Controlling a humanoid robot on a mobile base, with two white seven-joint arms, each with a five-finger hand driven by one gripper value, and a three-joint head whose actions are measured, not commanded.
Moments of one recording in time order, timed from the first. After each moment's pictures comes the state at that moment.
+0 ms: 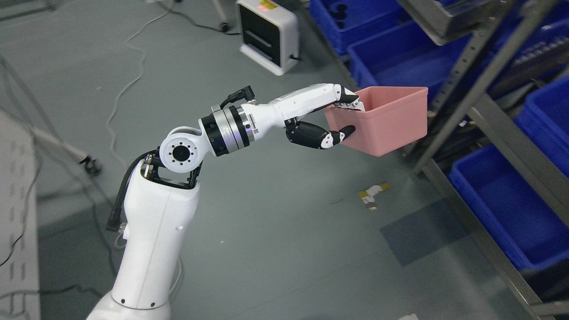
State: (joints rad) left arm -0.71 0.00 -0.32 -1.60 -0.23 -0.13 -0.92; right arm 0.00 0.00 0.00 0.00 0.00 -0.06 -0.01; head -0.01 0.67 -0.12
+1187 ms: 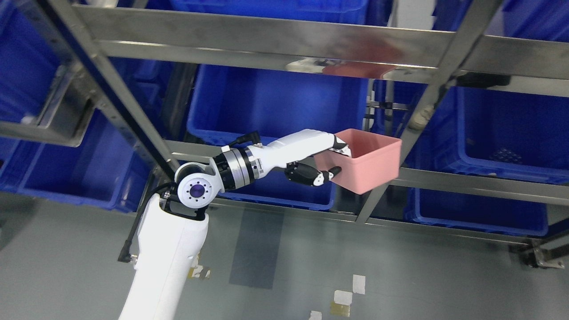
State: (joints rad) left arm -0.56 0.00 -0.30 -1.55 -0.46 -0.25 -0.88; right arm 0.00 0.00 0.00 0.00 0.00 -0.06 -0.02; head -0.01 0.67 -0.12
